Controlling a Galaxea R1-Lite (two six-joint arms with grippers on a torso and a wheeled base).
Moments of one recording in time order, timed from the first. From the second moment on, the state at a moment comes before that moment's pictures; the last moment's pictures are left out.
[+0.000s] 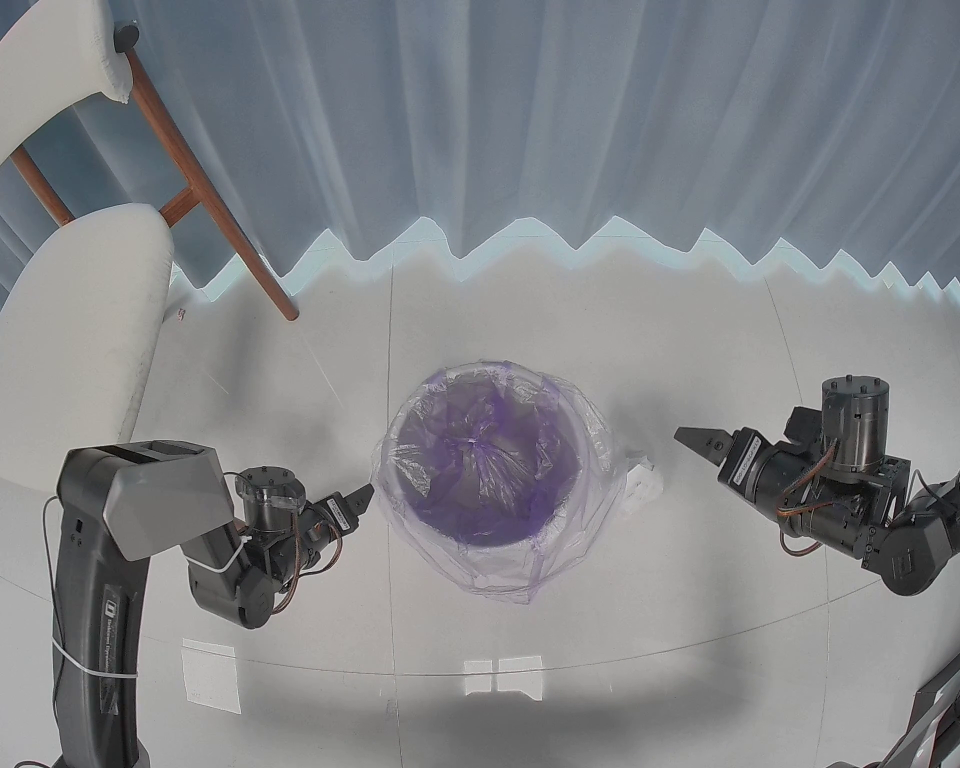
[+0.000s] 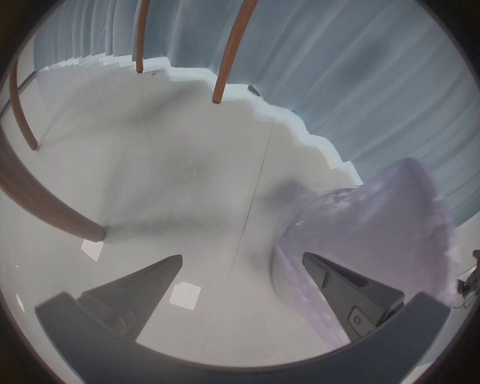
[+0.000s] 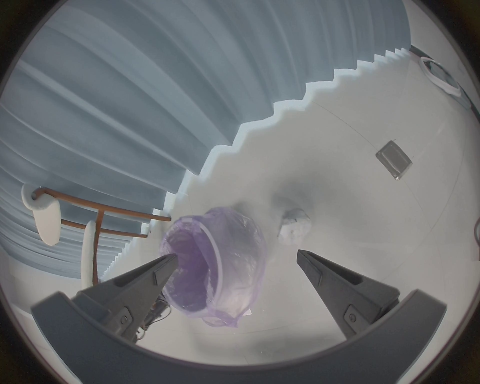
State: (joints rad) left arm -0.21 2.52 -0.89 -1.27 0.00 -0.57; right arm 0.39 1.71 -0.61 -0.71 -0.05 0.70
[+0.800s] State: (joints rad) left arm -0.21 1.71 -0.11 -1.54 -0.11 -0.60; right arm 0.44 2.14 -0.72 -0.78 -0.07 0.59
